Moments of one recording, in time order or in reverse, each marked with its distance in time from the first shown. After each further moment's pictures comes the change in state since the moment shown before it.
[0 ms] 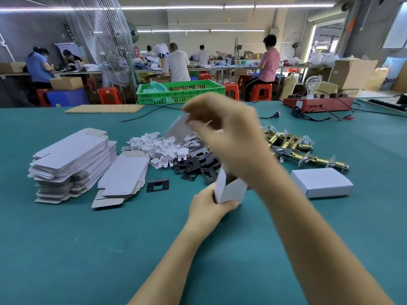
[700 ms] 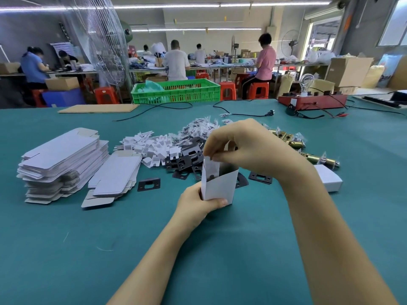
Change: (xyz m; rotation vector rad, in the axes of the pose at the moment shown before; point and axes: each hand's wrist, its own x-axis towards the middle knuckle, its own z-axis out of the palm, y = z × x) left_hand 0.003 0.005 -0.002 -0.084 -0.040 -0.062; right_hand -0.014 0.039 -0.054 -0.222 -0.494 0.123
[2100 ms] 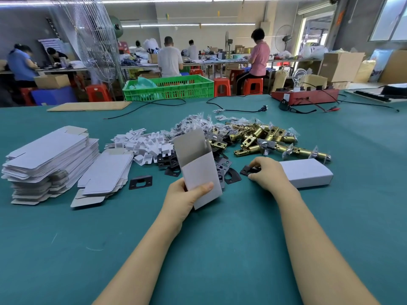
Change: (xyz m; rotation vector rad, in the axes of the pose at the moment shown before) left_hand 0.003 -0.003 -0.001 -0.312 0.101 0.008; right_hand -0.045 0.148 0.062 -0.097 0.144 0.878
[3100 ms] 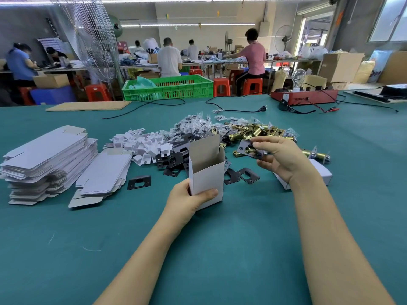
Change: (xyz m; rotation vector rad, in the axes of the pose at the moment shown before) left_hand -0.001 -0.002 0.002 0.197 -0.061 0.036; right_hand -0.012 -0.020 -0.051 1.089 -0.106 0.084
